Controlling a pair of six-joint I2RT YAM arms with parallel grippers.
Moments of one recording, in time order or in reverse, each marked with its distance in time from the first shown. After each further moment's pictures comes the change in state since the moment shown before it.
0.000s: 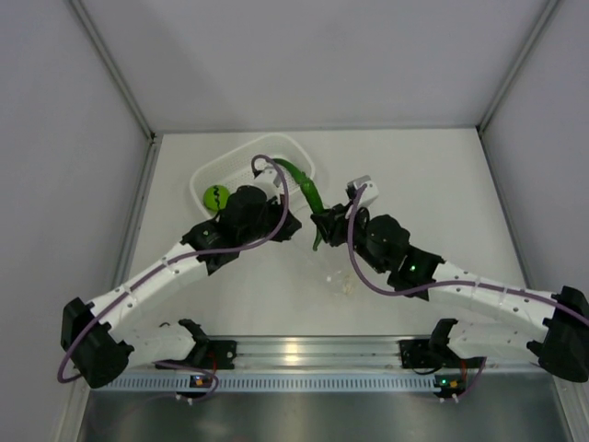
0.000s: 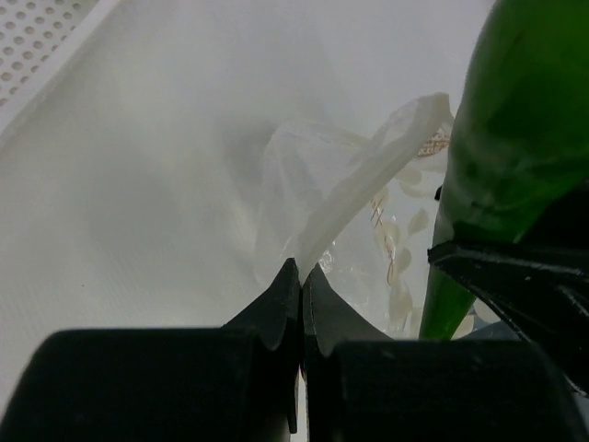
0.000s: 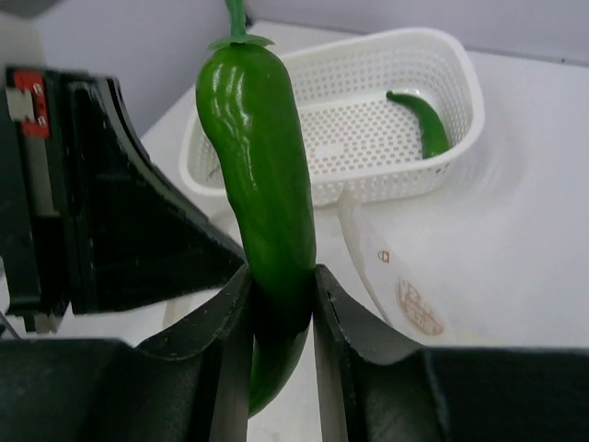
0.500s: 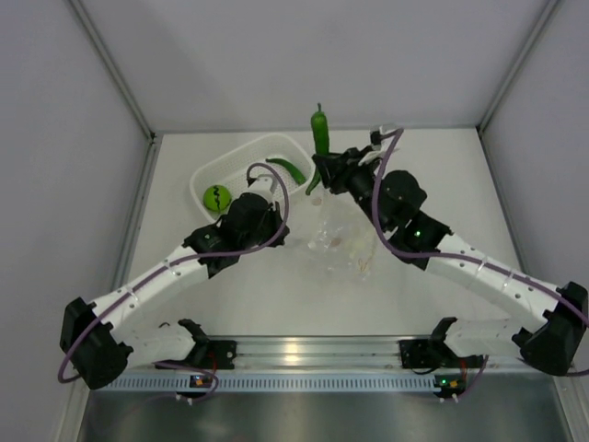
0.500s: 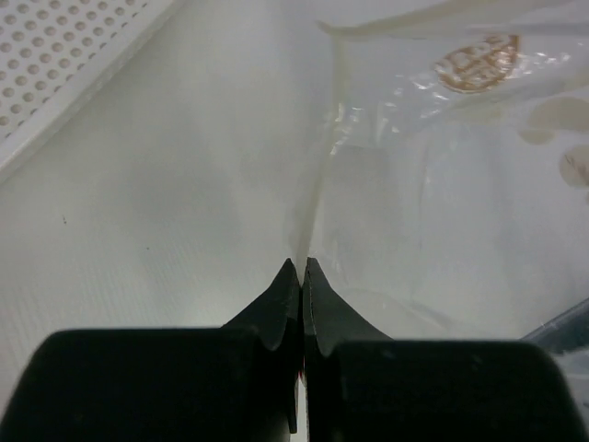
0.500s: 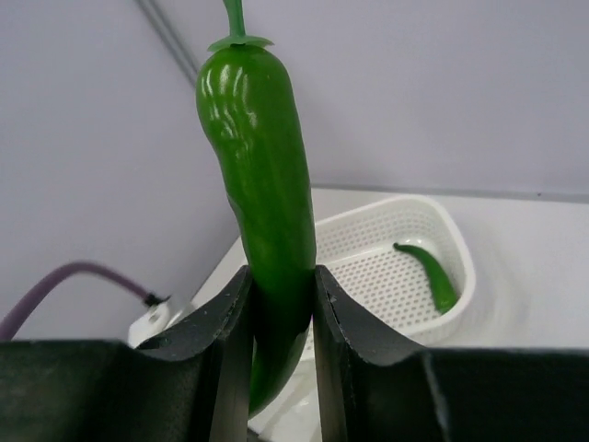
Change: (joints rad) left arm 0.000 -0.003 -0.053 -0.050 -0.101 0.012; right arm -0.092 0.109 0.300 0.079 0.033 0.075
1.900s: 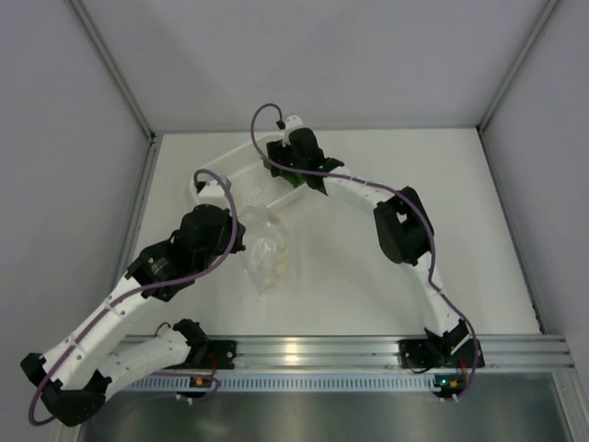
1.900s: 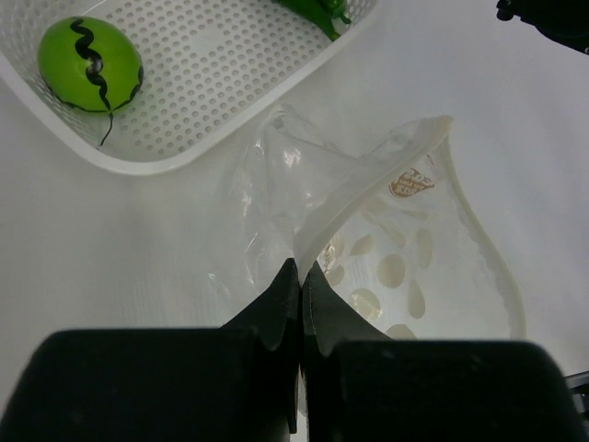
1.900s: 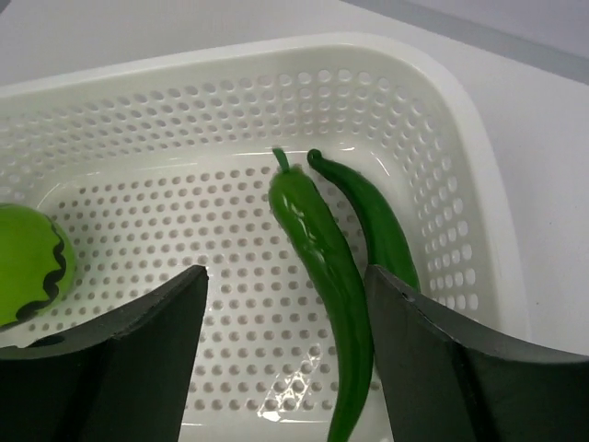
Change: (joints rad) left arm 0.002 -0.313 0.080 -0.364 -0.276 0.039; right arm -0.245 1.155 0.885 -0.277 -0.325 -0.166
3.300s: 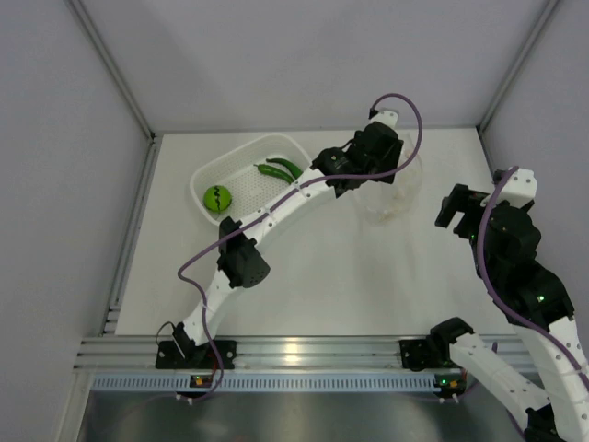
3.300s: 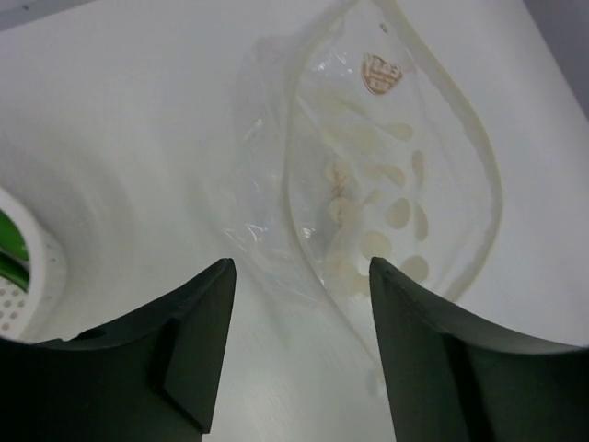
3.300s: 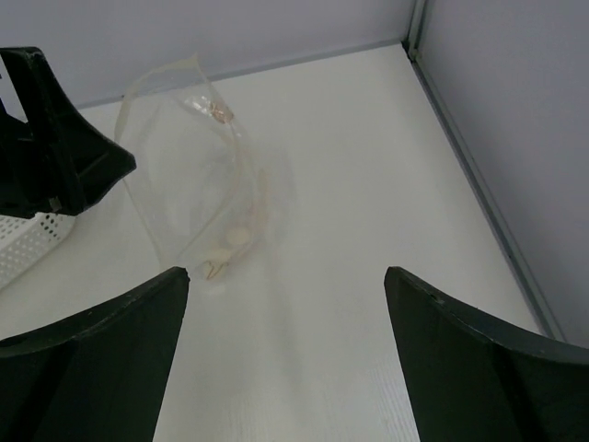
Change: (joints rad) left arm -0.182 1.470 1.498 -0.053 0.013 0.112; right arm -0.246 -1.709 -0.872 -0.689 0.528 0.041
